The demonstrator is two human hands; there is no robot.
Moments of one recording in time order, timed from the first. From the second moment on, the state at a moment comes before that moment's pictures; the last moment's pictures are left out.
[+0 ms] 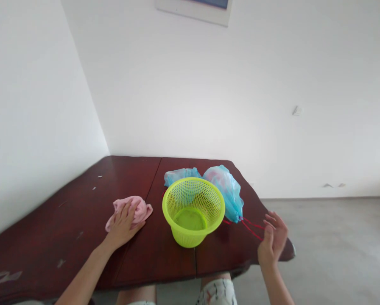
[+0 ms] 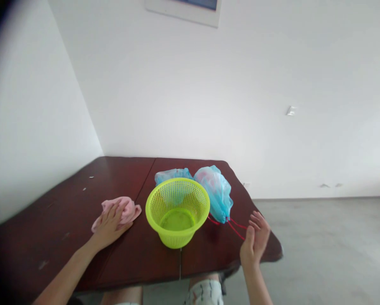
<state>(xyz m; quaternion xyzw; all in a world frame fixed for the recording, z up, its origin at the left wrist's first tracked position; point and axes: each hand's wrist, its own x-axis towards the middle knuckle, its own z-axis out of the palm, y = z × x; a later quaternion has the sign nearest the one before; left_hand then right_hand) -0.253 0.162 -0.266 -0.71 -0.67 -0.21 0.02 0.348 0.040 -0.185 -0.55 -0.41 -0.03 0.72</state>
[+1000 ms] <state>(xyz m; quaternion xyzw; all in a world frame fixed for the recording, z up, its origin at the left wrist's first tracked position) -0.172 0.041 -0.246 -0.68 -0.61 -0.31 -0.25 0.346 0.168 -0.205 -0.65 -0.65 -0.07 0.39</state>
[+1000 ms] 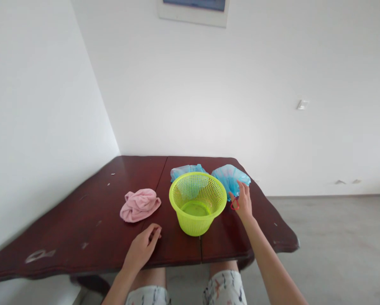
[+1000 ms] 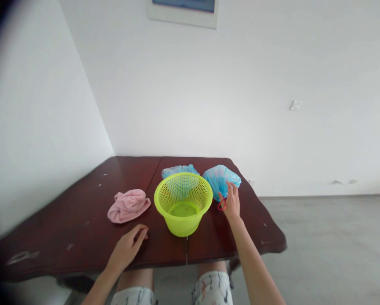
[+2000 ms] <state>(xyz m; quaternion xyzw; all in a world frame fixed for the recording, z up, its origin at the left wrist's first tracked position) 0.008 -0.021 -0.185 -0.72 -0.34 -0.42 -0.43 0.249 -0.041 -0.197 -0.61 -0.43 0.36 0.56</state>
